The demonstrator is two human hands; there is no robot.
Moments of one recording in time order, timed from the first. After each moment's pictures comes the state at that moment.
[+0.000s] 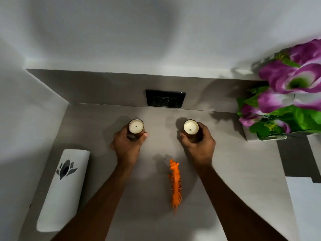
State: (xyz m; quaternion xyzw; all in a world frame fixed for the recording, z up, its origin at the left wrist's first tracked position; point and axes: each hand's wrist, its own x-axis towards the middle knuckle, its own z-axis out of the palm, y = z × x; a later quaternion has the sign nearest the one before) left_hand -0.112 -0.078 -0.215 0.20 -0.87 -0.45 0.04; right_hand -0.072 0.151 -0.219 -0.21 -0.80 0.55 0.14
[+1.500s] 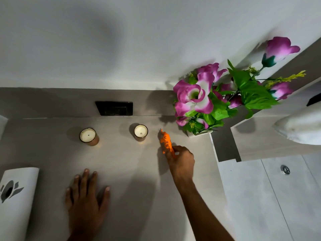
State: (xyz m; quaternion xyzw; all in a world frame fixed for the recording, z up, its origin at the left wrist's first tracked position) left_hand 0.049 -0.083 -0.216 0.00 -0.99 -0.14 0.01; right_hand 0.006 0.215 -0.143 -0.35 -0.87 0.33 0.02
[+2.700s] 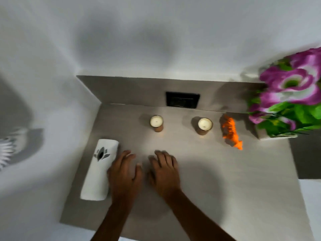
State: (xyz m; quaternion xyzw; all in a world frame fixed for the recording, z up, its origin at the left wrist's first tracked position) left_hand 0.033 -0.137 -0.144 0.09 -0.96 -0.25 0.12; right_hand 0.024 0.005 -0.197 0.10 -0.96 0.25 -0.01
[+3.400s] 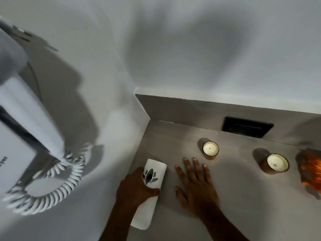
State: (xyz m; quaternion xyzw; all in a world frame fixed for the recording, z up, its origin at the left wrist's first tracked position) left_hand -0.028 -0.263 -0.110 0.26 -0.92 -0.19 -0.23; right_hand -0.041 -0.046 -0.237 0.22 -0.96 0.19 -0.04
